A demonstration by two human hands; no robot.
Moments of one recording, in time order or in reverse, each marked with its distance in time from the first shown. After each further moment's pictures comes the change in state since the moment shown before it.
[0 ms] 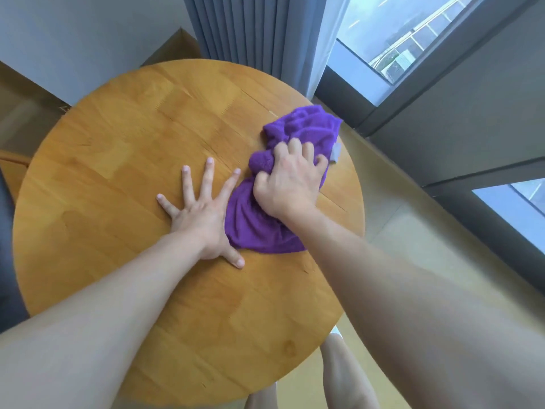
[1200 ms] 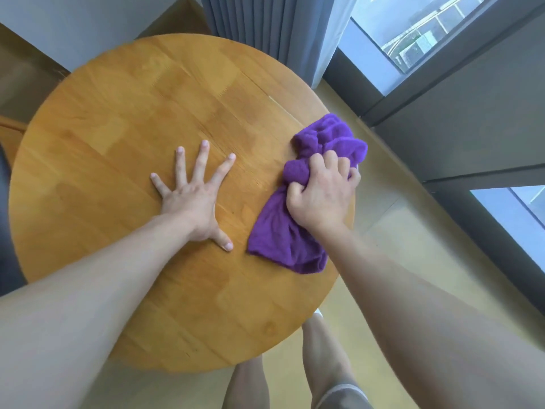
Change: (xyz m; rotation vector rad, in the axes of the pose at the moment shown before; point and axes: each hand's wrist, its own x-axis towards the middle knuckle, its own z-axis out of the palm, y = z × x) left_hand -0.004 0.006 -0.011 0.037 -0.059 -0.041; right_hand -0.027 0.070 -0.008 0.060 0.023 0.036
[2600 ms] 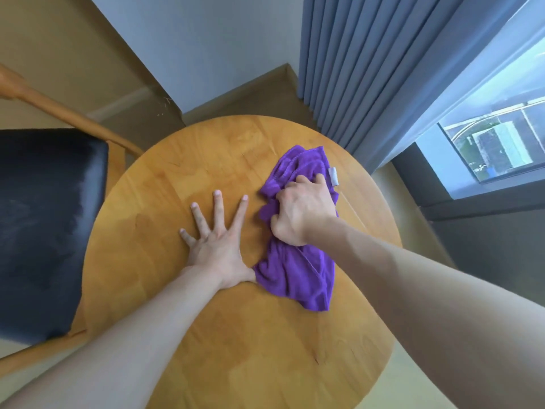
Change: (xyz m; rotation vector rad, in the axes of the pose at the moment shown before) left_hand 0.023 -0.043 -0.001 -0.354 0.117 -0.302; right_hand 0.124 -0.137 0.010 -0.284 -0.453 -0.829
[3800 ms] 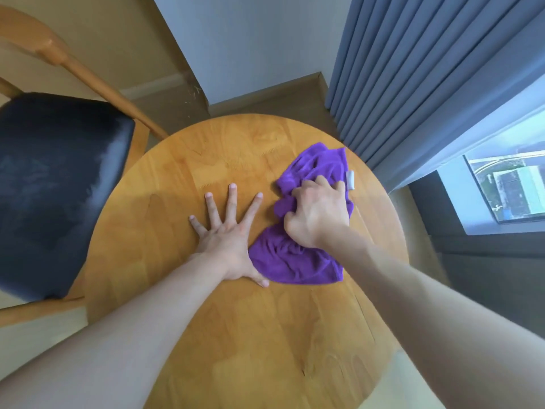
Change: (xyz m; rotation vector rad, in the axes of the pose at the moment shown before) left_hand 0.001 0.004 0.000 -0.049 -0.047 -0.032; right_hand 0.005 0.002 -0.005 0.055 0.006 0.045
